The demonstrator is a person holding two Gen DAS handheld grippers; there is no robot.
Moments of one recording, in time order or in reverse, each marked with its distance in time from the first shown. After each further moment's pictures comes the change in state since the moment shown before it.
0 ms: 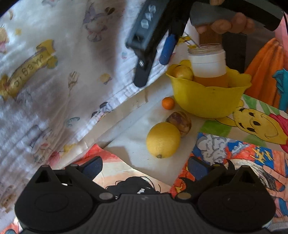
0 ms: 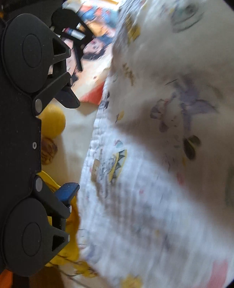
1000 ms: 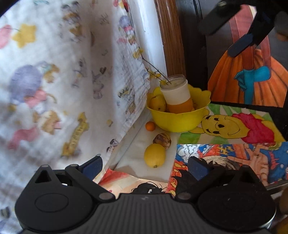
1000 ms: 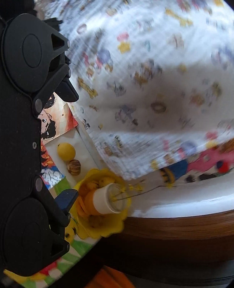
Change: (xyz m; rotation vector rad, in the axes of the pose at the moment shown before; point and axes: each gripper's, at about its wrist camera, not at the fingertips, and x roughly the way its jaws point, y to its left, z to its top) left arm -0.100 0.030 0.029 0.222 -0.093 -0.161; right arm -0.181 0.043 -0.157 0.815 -0.425 -0.014
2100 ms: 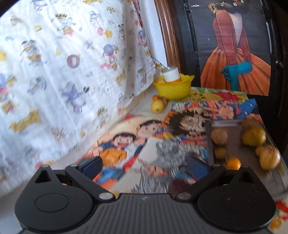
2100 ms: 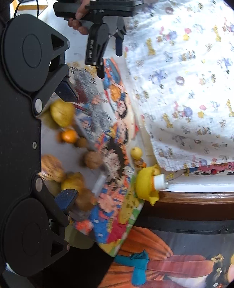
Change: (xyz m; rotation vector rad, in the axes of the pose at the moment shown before) left arm -0.221 -0.007 -0.186 -0.035 -0.079 0.067; right arm -0.163 0.139 -0.381 -0.149 -0.222 -0.279
